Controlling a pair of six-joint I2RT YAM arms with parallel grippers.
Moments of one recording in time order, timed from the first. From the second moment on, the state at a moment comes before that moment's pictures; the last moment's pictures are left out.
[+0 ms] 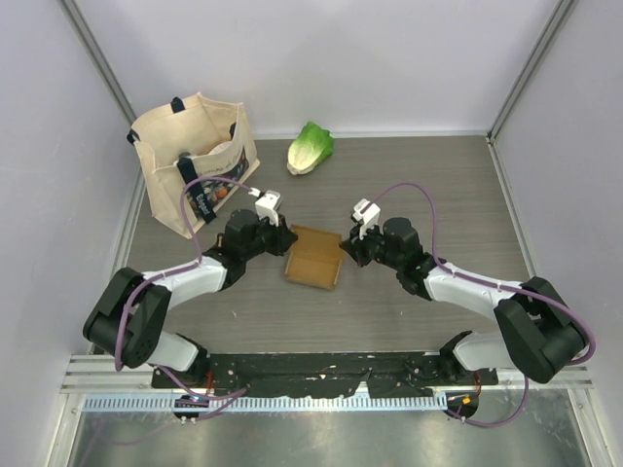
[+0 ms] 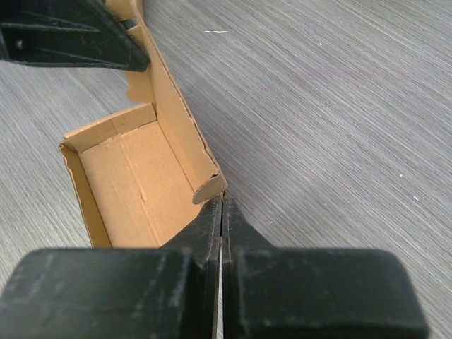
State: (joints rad) left arm -0.50 1.44 0.60 0.44 0.25 -0.26; right arm 0.60 1.32 0.54 0.42 -0.25 -0.02
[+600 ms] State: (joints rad) left arm -0.60 1.37 0.60 0.38 0.01 -0.17; right arm 0.57 1.44 0.78 0.08 -0.15 0.03
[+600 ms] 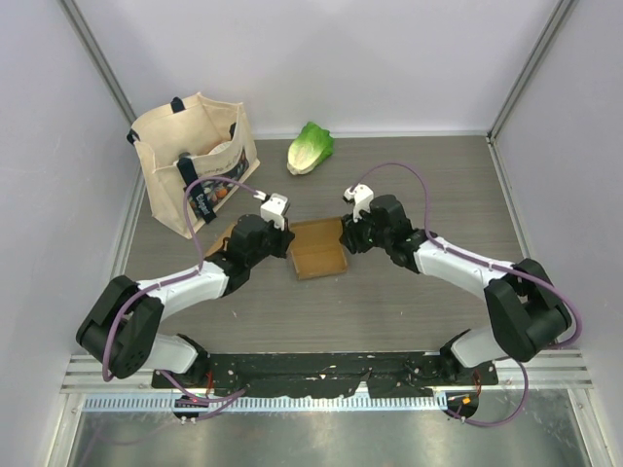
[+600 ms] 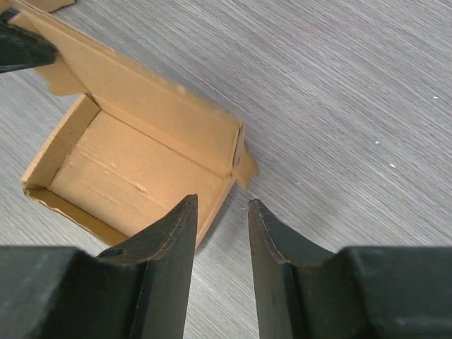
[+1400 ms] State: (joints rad) left arm -0.60 1.37 0.58 0.40 0.04 -0.13; right arm 0.43 1.62 0.96 0.02 -0.53 -0.18
